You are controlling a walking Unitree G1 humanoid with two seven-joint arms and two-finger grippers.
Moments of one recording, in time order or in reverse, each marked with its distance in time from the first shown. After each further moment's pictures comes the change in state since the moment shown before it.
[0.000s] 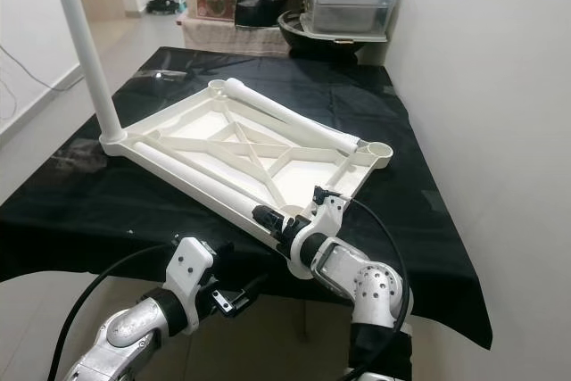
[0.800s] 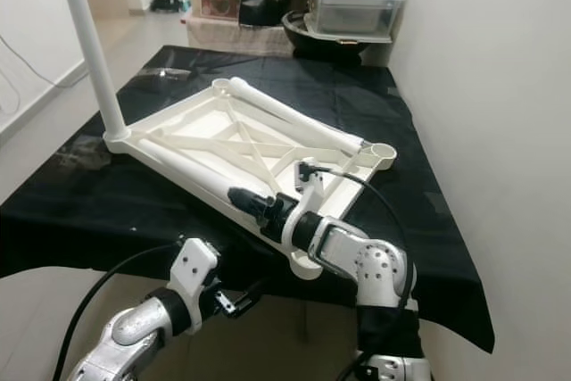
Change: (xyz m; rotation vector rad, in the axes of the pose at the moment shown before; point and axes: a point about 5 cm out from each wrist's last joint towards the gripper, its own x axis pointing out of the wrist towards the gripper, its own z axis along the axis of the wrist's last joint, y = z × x) left arm 0.006 0.001 -0.002 0.013 -0.002 -0.013; right arm 0.005 0.023 0.005 -0.277 0.153 0.146
